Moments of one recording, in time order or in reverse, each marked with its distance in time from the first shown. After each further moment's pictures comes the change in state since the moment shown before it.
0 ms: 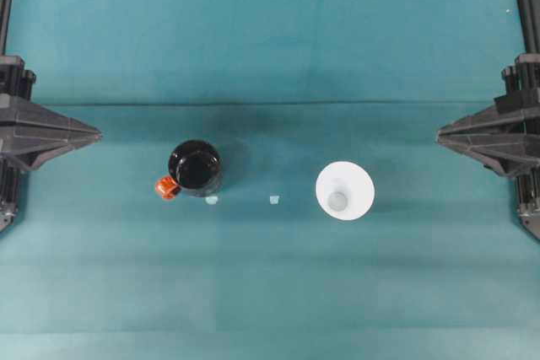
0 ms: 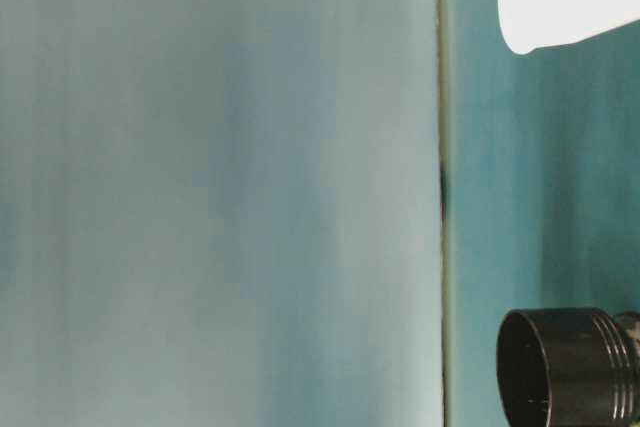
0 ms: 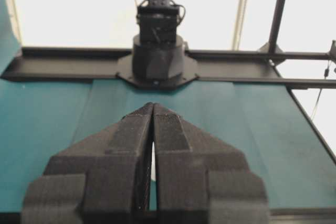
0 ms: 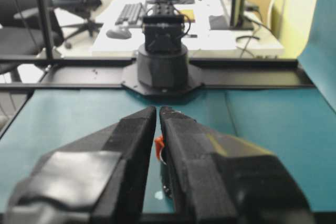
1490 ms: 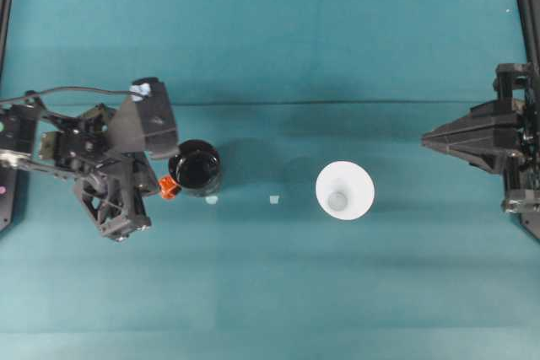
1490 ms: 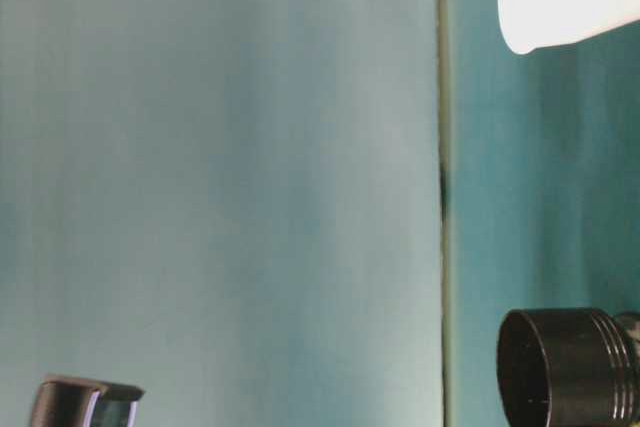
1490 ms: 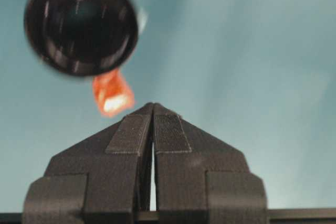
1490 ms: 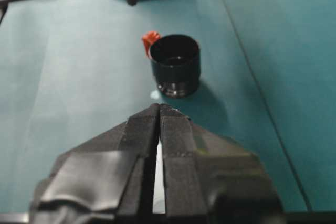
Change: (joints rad) left arm -0.040 0.657 -0.488 0.009 1.035 -0.403; right arm -0.044 0.021 -0.011 0.021 0.293 0.100
